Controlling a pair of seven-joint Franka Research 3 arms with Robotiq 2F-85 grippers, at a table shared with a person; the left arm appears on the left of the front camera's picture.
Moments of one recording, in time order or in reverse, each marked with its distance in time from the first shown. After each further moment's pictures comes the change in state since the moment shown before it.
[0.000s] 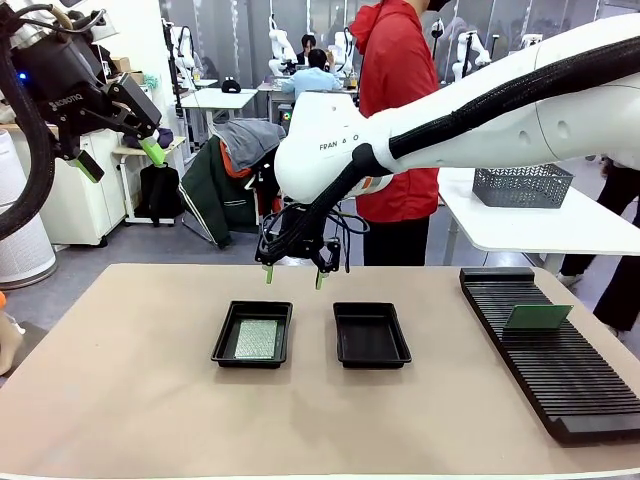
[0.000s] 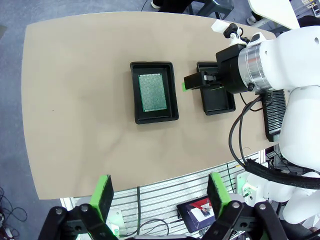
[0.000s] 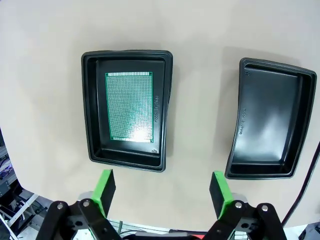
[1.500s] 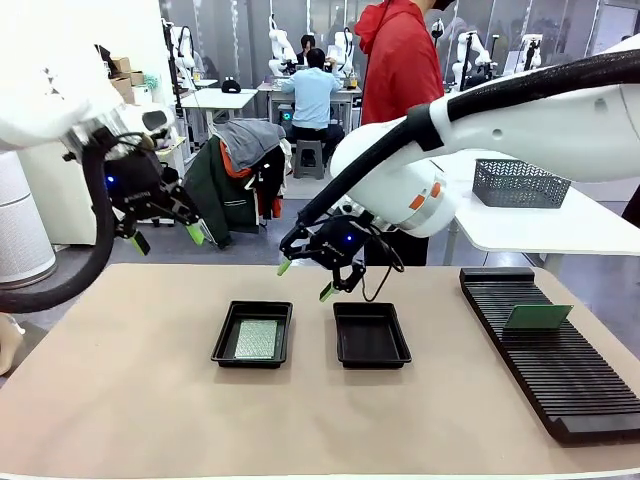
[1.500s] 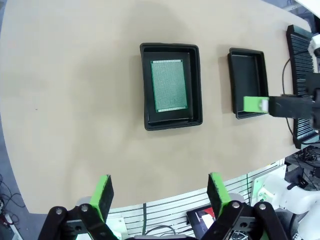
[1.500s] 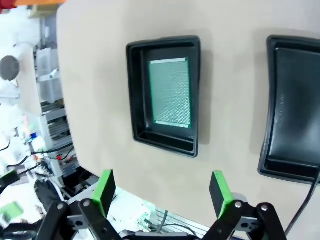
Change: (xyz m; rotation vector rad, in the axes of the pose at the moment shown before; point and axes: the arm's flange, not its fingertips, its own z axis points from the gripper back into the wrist) left arm 0.024 0.022 -0.153 0.053 0.153 0.032; right arm -0.031 -0.085 -0.002 0.465 -0.005 -0.081
